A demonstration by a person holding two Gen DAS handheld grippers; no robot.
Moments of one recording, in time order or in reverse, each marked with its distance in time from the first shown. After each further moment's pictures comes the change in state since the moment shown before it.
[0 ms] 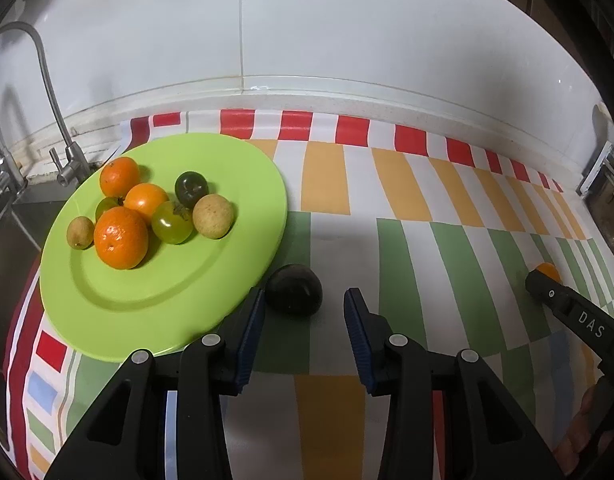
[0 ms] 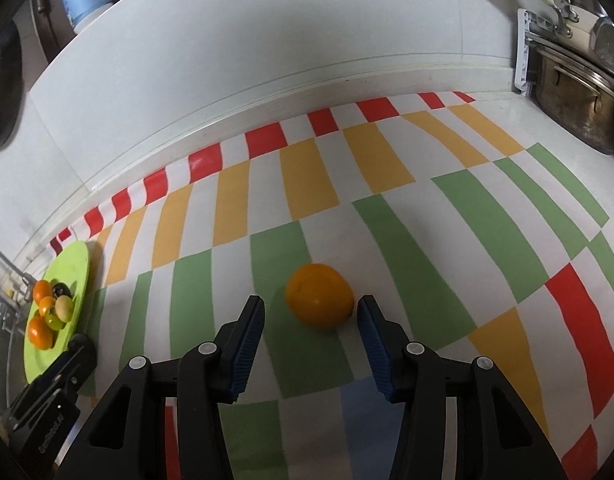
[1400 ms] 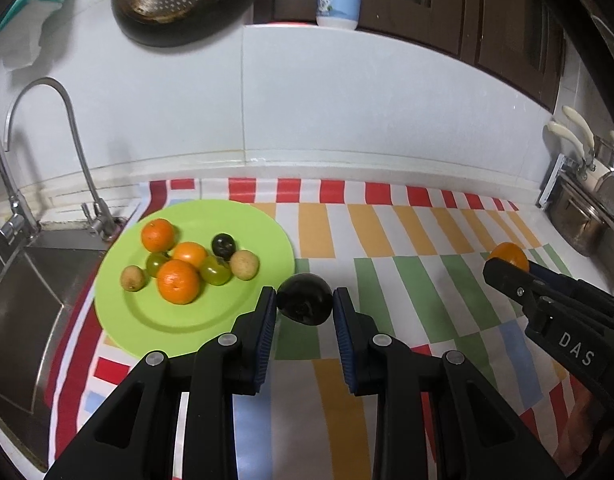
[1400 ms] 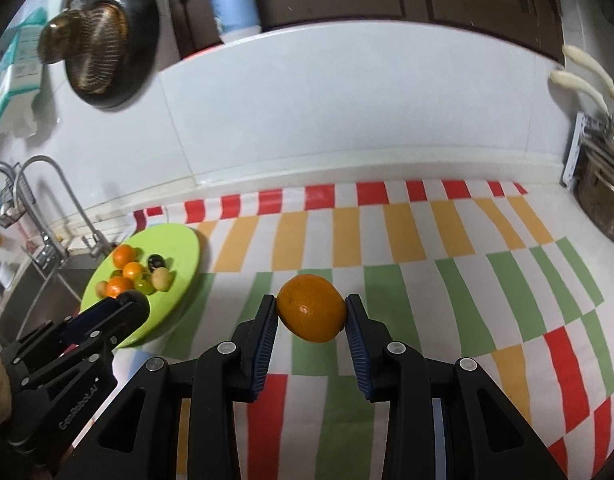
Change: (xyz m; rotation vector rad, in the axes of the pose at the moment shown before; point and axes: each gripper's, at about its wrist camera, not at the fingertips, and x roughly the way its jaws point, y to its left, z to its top) left arm -0.087 0.024 -0.001 0.070 -0.179 -0.072; right arm -0.092 0.073 -0.005 -0.257 -0.137 0.164
